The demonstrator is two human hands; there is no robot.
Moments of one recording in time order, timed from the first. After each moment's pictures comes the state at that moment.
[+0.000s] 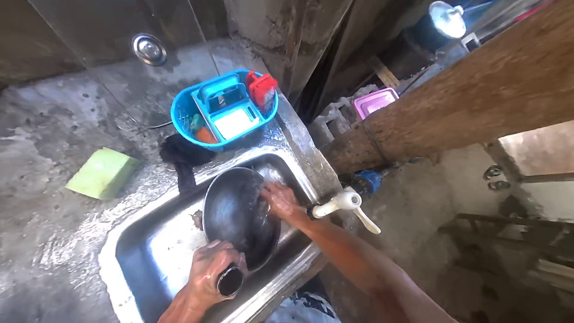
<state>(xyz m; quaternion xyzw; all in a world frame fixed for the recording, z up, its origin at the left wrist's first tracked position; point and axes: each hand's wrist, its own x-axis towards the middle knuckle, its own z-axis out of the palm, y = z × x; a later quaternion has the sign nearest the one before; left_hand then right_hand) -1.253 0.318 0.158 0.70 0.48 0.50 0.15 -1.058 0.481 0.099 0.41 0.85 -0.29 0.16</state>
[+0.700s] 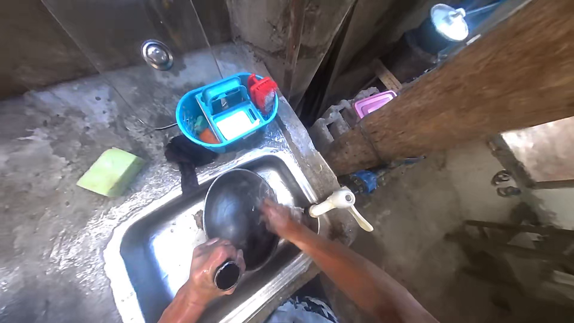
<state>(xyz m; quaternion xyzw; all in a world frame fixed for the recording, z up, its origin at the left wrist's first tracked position) -1.249 0.320 0.155 0.69 0.49 0.52 0.13 -1.057 0.440 0.092 0.43 0.81 -0.38 0.13</state>
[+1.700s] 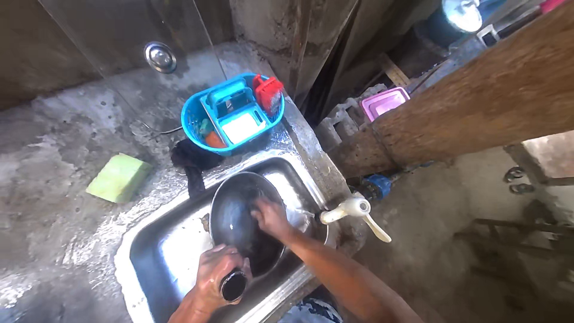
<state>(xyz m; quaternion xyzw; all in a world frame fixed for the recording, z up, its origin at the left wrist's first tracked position) -1.257 0.320 0.155 0.69 0.48 0.52 0.14 -1.093 0.442 0.083 0.47 0.78 -0.41 0.04</state>
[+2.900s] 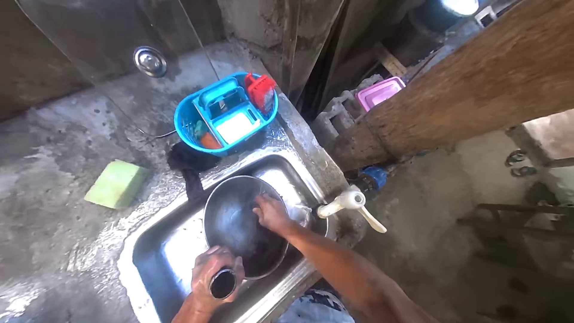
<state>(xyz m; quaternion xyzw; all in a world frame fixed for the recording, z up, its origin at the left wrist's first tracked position) -1.260 0.312 0.144 0.64 0.51 0.55 0.15 -1.101 0.447 0.087 0.48 0.76 -0.42 0.08</state>
